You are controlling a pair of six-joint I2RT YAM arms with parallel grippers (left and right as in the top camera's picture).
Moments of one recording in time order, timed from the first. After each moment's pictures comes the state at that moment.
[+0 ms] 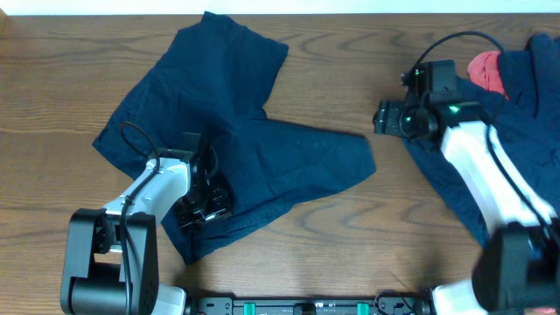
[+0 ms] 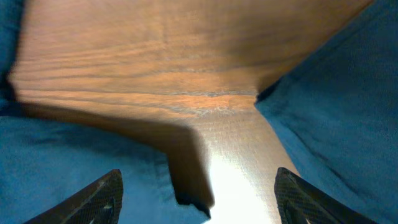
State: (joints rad) left arm -0.12 1.65 0.80 -0.91 0.18 -0.47; right arm 0.11 1.68 1.18 -0.62 -0.14 0.30
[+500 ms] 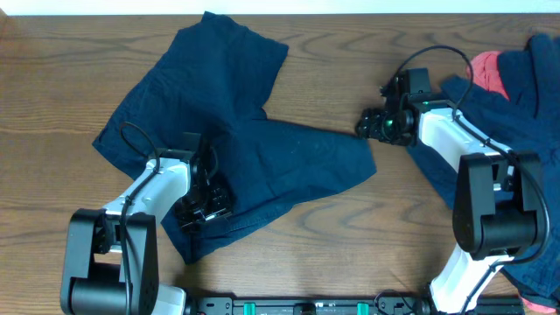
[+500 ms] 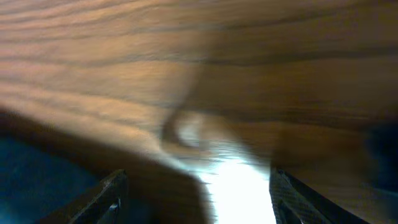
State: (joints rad) left arm -0.12 1.65 0.80 -0.91 0.18 -0.47; right arm 0.11 1.95 1.19 -0.45 -0.30 0.26
